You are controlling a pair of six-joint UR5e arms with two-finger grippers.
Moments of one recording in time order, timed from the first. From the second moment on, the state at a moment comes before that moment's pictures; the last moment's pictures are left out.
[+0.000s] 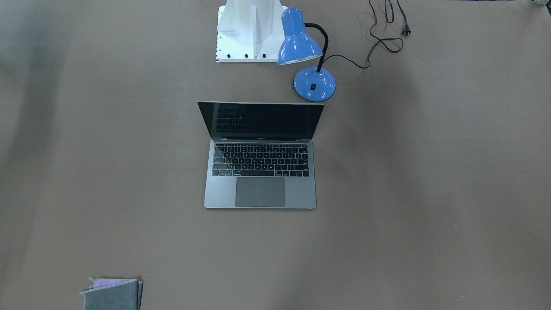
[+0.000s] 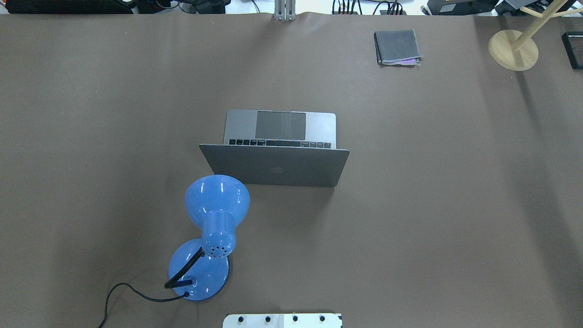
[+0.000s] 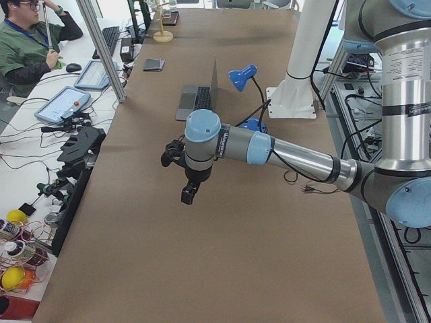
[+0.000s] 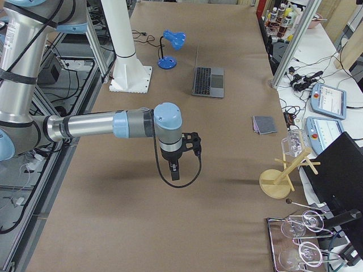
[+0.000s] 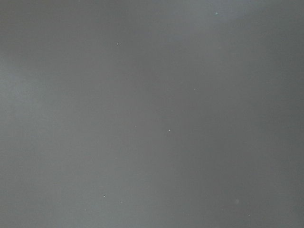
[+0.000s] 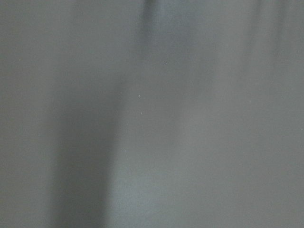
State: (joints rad) left arm -1.58 -1.46 -1.97 -1.51 -2.35 0.25; right arm 1.55 -1.90 2.04 -1.61 2.29 -0.14
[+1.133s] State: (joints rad) left arm -1.58 -1.52 -1.85 -1.86 -2.35 0.21; right arm 1.55 -1.86 2.06 -1.53 2.29 -0.10
